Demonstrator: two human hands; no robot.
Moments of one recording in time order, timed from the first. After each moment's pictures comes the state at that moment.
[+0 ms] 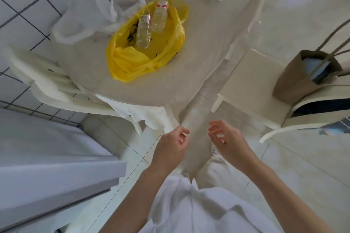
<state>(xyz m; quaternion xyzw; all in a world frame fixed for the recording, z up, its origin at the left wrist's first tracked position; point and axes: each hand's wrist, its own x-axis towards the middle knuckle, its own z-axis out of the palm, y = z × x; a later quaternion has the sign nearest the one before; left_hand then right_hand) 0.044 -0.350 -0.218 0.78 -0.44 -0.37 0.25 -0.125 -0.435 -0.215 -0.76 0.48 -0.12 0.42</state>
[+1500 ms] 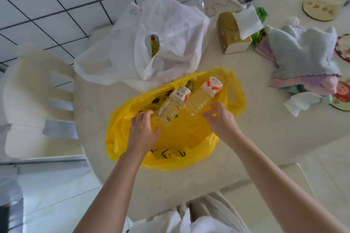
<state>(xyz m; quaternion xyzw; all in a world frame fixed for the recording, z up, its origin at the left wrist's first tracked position) 0.312 -0.674 -0.252 0.95 -0.17 -0.18 0.20 0.219 -0.886 -0.221 -0.80 0.40 0.09 0.44</state>
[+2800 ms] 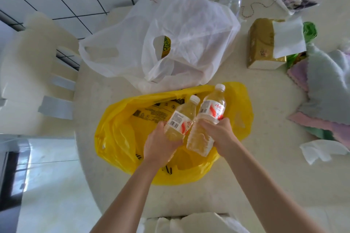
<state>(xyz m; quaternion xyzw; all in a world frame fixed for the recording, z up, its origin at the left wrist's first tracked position) 0.294 -0.760 -0.270 0.92 0.05 -0.27 0.28 0.279 -0.934 -0.257 -0.54 0.53 0.18 0.63</state>
